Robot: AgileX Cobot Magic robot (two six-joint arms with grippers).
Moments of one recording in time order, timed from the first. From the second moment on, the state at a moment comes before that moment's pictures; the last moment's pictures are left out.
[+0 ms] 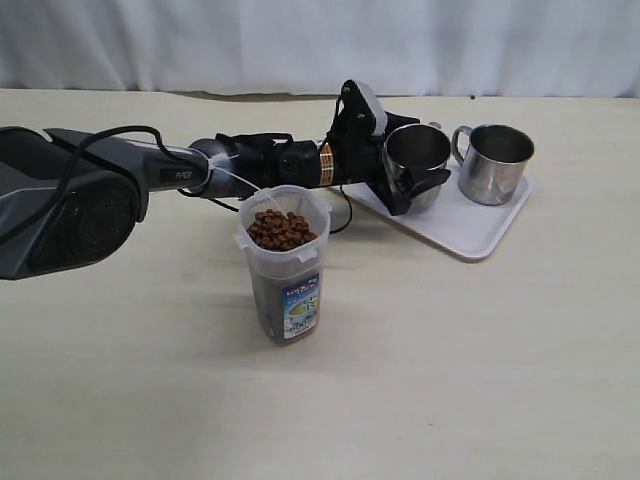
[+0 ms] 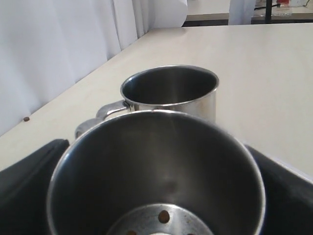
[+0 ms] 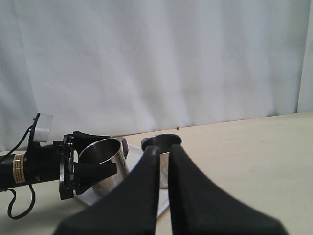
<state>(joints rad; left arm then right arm) -0.54 2.66 -1.90 1.04 -0.81 -0.62 0.16 0.00 -0.01 -0.17 0.10 0.30</state>
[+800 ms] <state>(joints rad) -0.54 2.66 -1.90 1.01 -0.79 -0.56 0.16 0.00 -0.01 -0.17 0.10 0.30</state>
